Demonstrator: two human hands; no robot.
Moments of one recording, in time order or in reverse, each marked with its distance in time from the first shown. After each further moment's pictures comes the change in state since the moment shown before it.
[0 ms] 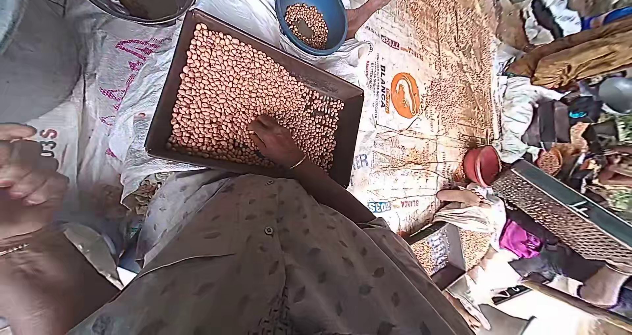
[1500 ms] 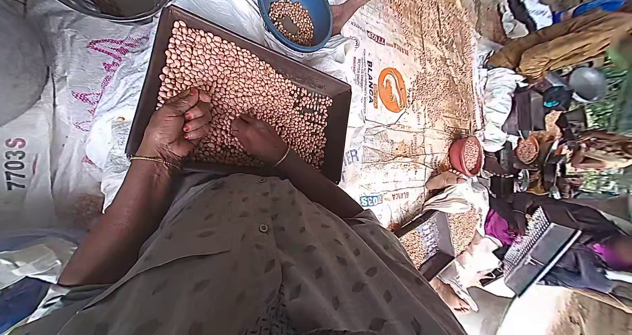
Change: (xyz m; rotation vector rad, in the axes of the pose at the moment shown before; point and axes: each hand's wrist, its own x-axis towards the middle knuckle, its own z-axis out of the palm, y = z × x) left_hand 0.066 -0.089 0.142 -0.093 -0.419 -0.475; right_hand 0.015 -0.003 -0.009 0.068 -0.074 0.029
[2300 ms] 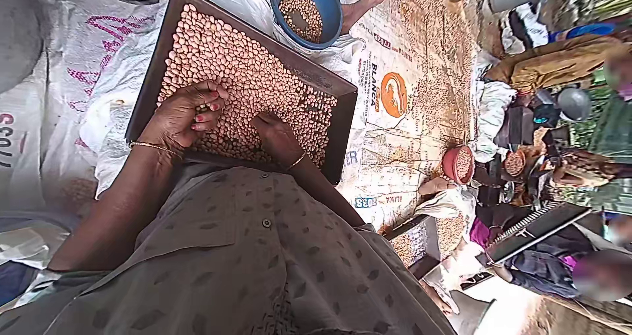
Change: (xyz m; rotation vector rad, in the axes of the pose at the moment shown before) left_hand -0.003 0.001 0.006 0.198 -0.035 -0.049; right_hand -0.029 0.015 0.001 -0.159 0.048 0.006
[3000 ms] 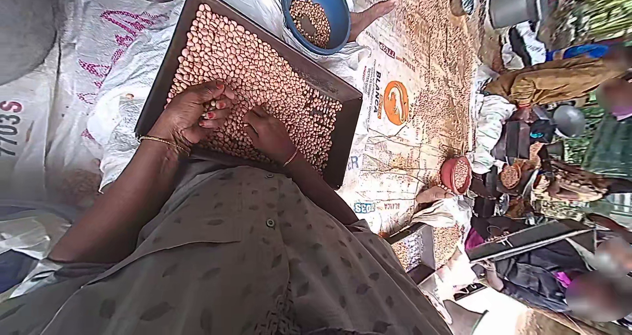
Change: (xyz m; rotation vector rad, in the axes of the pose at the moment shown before) left_hand 0.003 0.000 -0.003 -0.088 0.037 -0.063; right_hand 0.027 -0.023 0.001 0.108 -0.124 0.093
